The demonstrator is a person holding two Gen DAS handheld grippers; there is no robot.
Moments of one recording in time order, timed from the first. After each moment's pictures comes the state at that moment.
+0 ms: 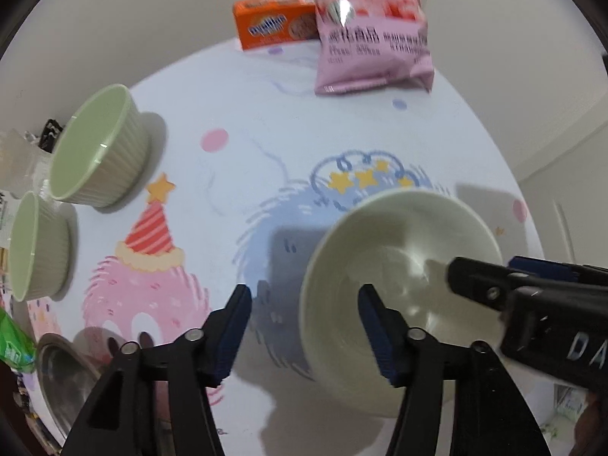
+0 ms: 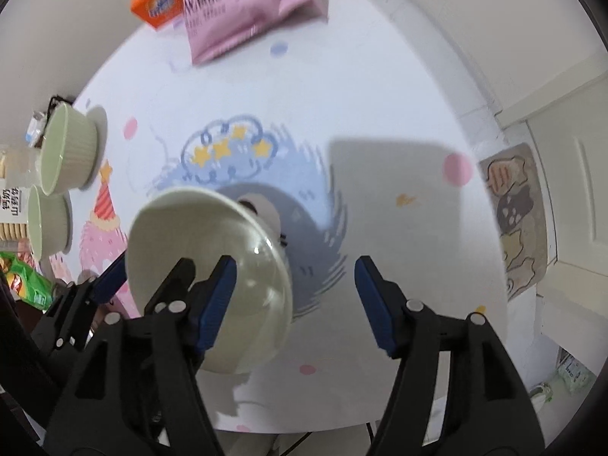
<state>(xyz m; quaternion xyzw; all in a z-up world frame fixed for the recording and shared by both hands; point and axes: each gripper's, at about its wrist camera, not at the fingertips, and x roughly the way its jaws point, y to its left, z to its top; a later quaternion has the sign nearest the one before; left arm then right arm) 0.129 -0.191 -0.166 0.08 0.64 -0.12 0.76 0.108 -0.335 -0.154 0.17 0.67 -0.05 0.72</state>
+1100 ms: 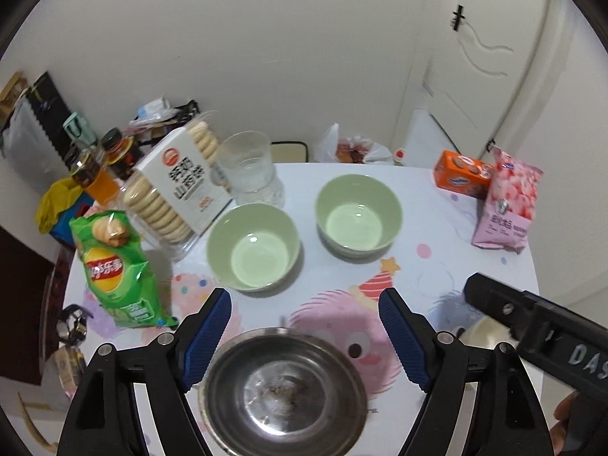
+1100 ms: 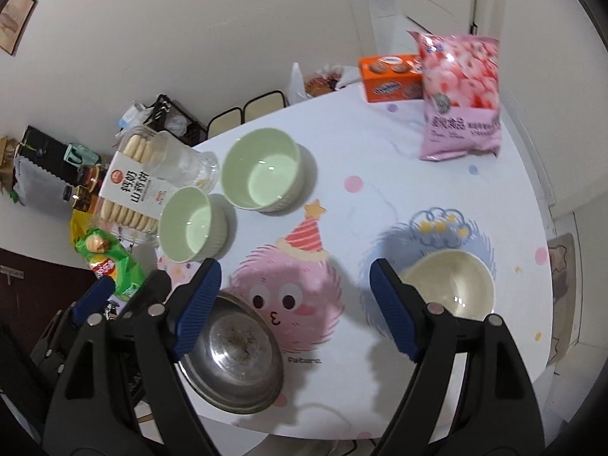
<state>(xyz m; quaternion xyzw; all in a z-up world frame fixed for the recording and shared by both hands) 0.142 0.007 -0.025 -0.02 0.55 0.07 0.83 0.150 -0.174 -0.030 0.15 0.57 0.08 0.80</state>
